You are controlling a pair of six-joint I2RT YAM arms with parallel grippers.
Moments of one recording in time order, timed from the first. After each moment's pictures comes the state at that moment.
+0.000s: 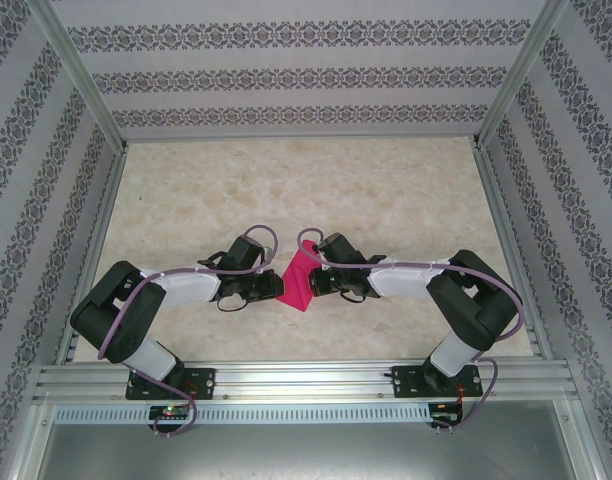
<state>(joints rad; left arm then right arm) -0.61 1.55 0.61 -0.07 0.40 -0.76 0.76 1.64 0.73 -0.05 -0.17 0.49</state>
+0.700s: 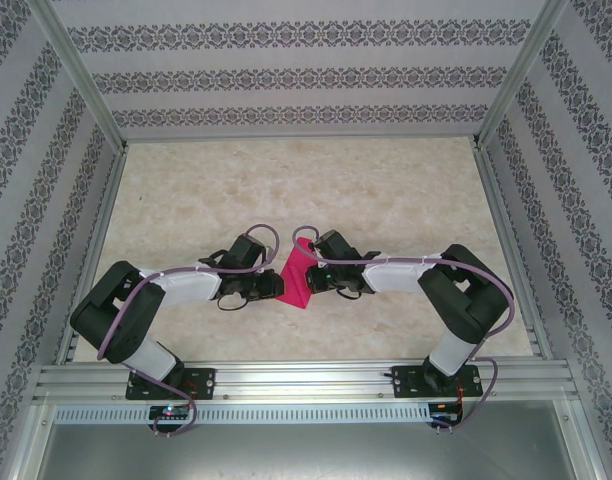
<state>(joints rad) -0.61 1.54 0.64 -0.13 0.38 -0.73 0.76 1.70 0.78 -0.06 -0.17 0.47</state>
